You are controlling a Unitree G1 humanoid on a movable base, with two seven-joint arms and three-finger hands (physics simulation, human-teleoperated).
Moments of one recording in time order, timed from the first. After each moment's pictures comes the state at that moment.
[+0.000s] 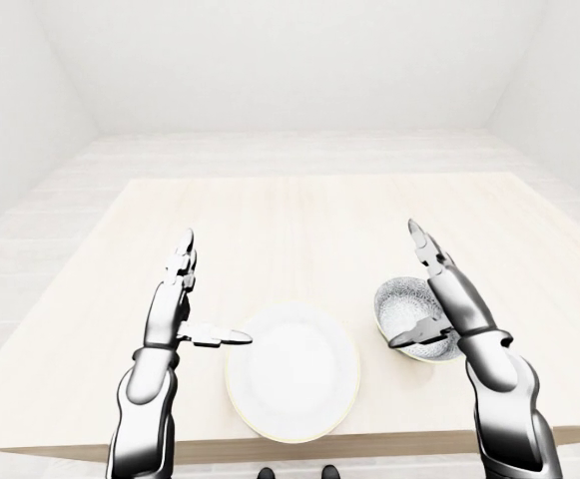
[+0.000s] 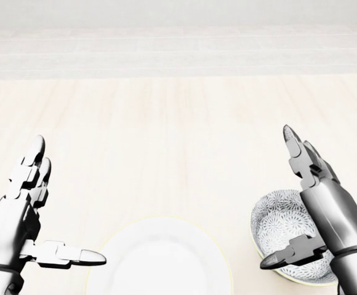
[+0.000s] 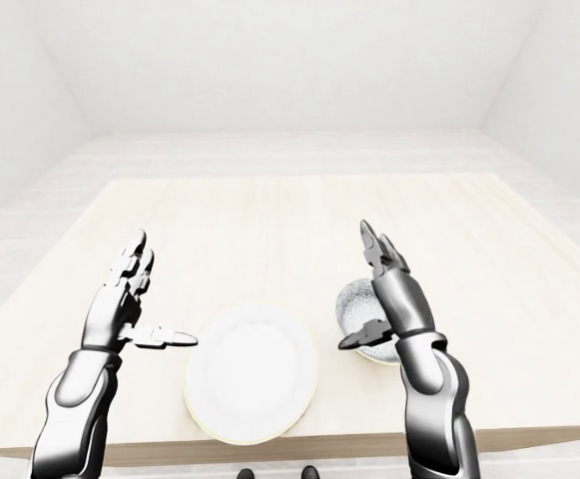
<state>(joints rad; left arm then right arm) 0.06 0.07 0.15 -0.31 0.10 0.09 -0.22 0.05 -0.17 -0.17 -0.43 -0.61 0.09 0.35</state>
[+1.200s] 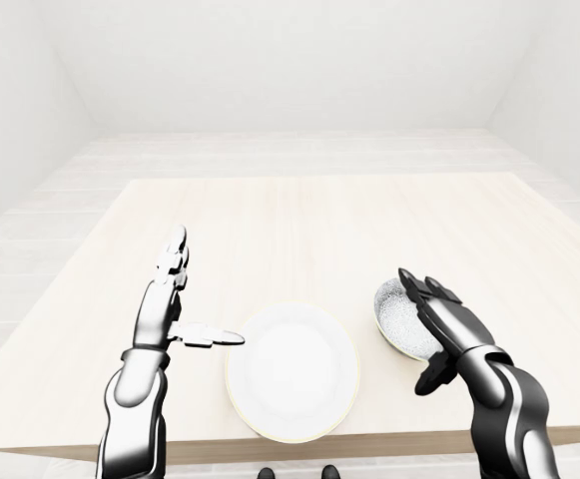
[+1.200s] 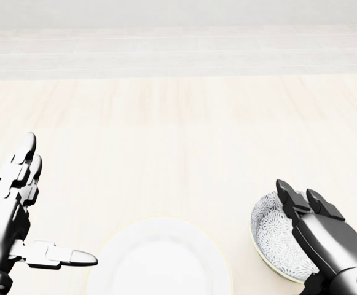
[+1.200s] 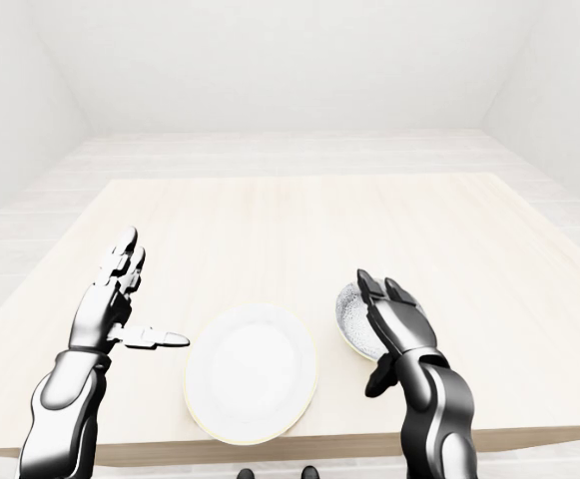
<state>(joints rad) 0.06 0.08 0.19 -0.34 0.12 0.09 -0.26 0.14 -0.11 -0.19 -0.47 -1.10 0.09 0.68</state>
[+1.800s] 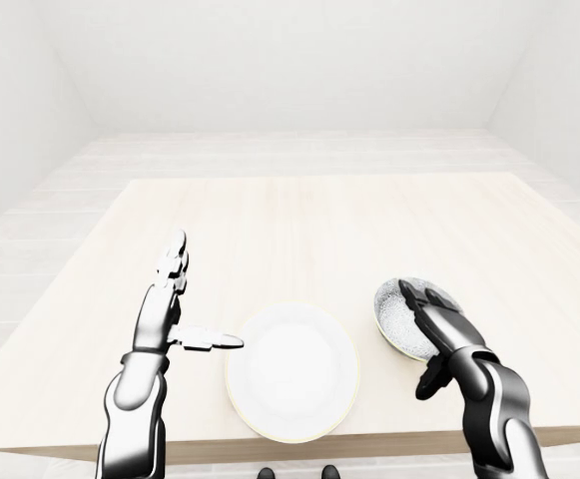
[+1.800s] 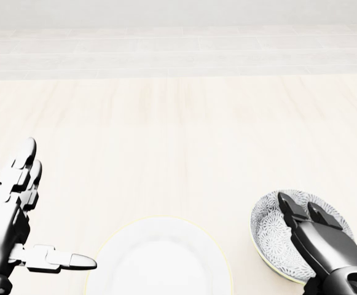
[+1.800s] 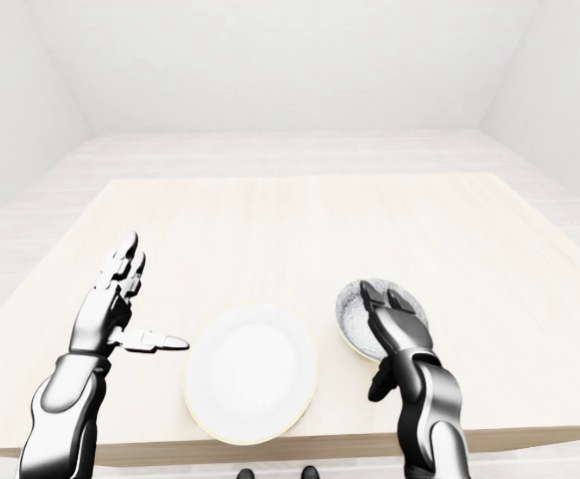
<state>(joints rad) 0.08 0.08 0.20 -0.33 0.12 0.09 -0.26 0.11 -0.12 -0.18 -0.31 -1.16 0.09 0.63</state>
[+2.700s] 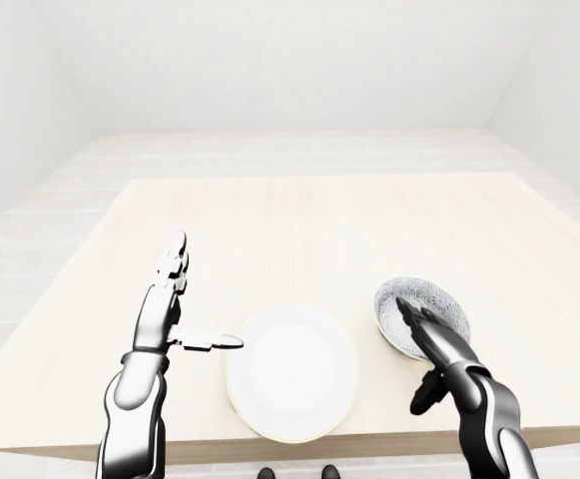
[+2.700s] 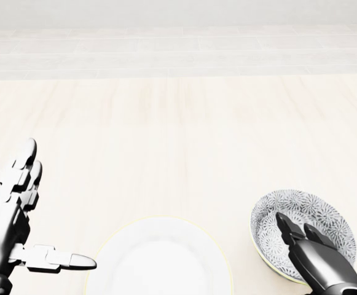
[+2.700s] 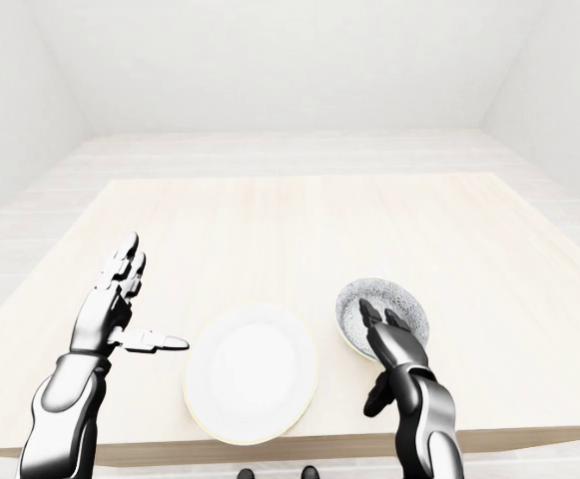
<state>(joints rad) 0.07 0.08 0.20 -0.32 0.12 0.09 -0.27 0.16 -0.12 -0.17 -0.20 -1.10 0.09 0.55</state>
